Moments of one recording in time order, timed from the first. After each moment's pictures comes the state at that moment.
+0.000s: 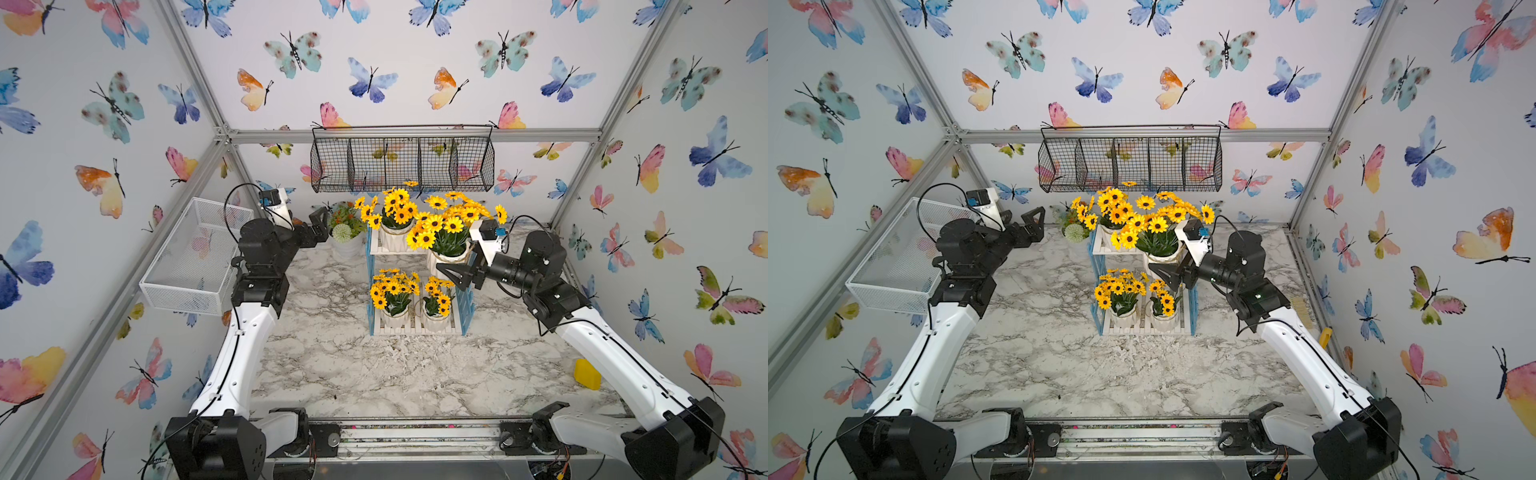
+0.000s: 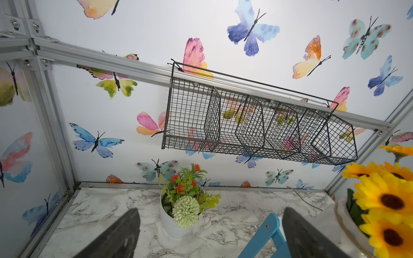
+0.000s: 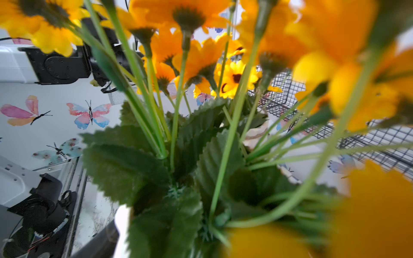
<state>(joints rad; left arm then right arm) -0.03 1.20 1.16 0.01 0.21 -0.26 0.48 1.17 1.08 -0.01 -0.67 -0.11</state>
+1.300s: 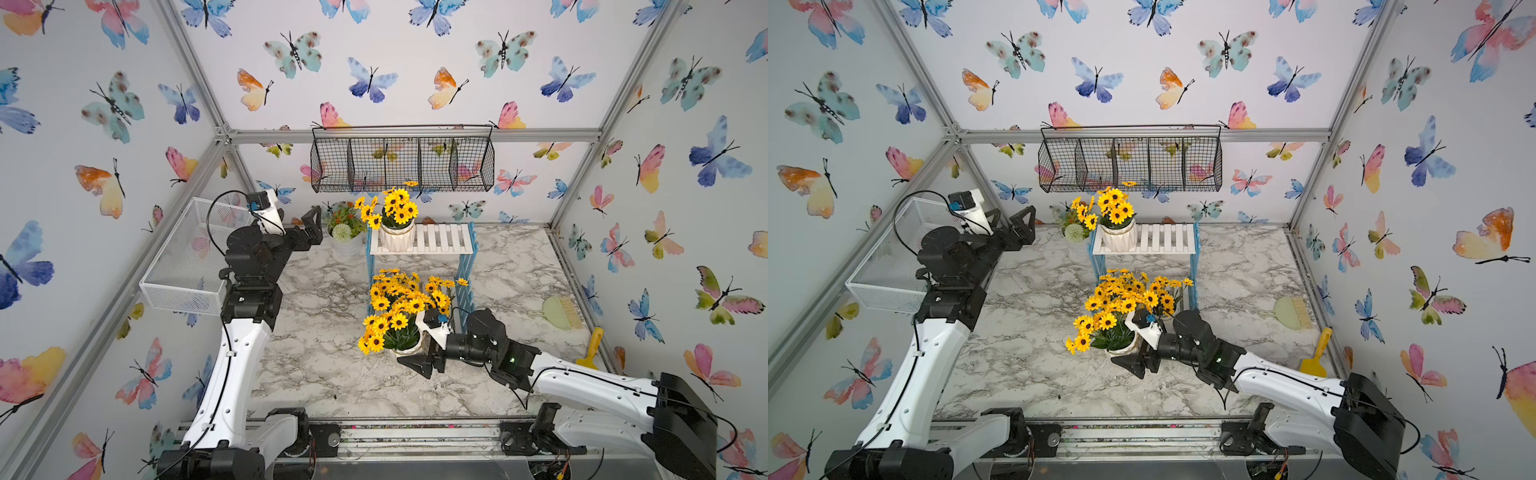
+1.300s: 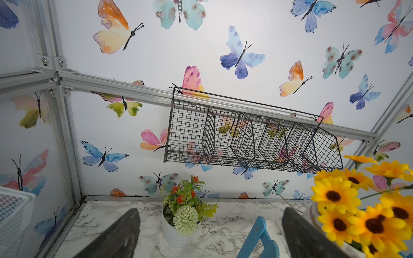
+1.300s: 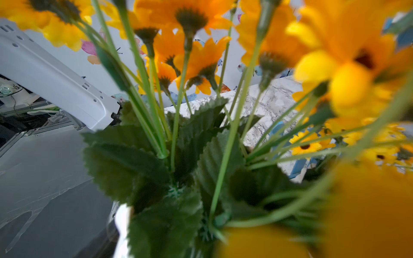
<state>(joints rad) -0.01 1.09 1.14 0.01 0.21 -0.26 1.01 1.16 0.57 0.34 -0.40 0.01</state>
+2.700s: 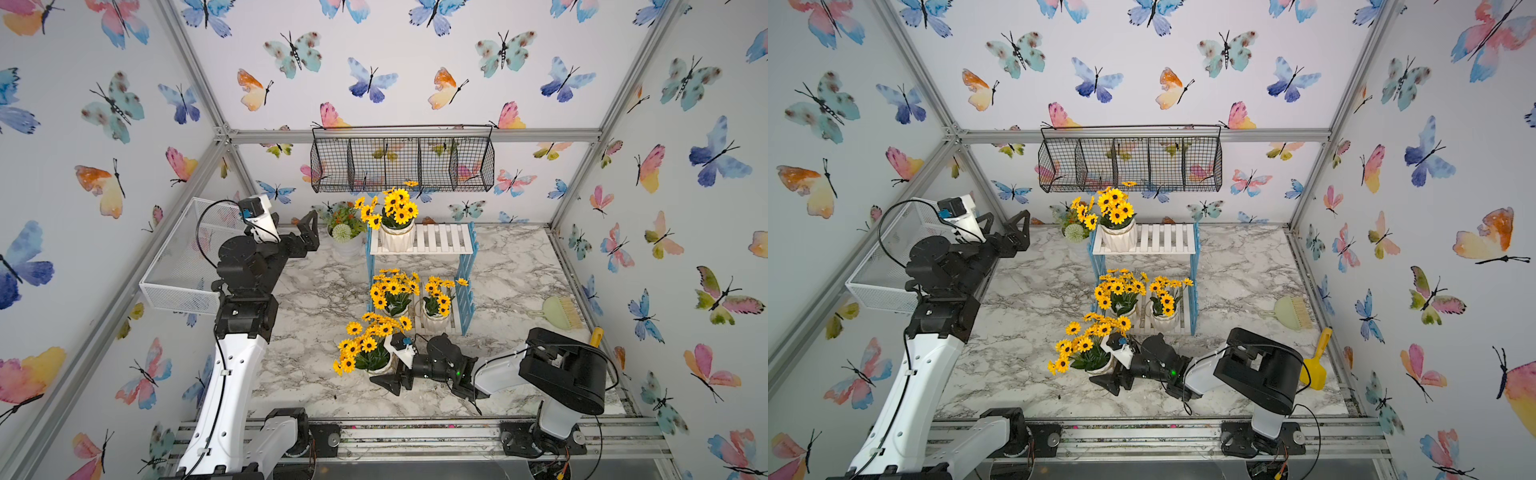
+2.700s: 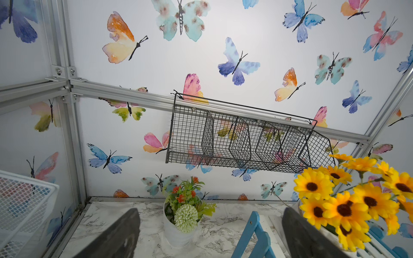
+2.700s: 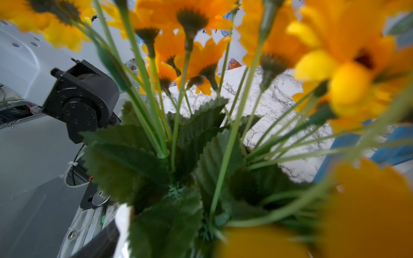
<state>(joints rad) -0.01 1.00 1.11 -0.02 0.20 -0.26 1.15 1.76 0.55 0.97 -0.31 0.09</state>
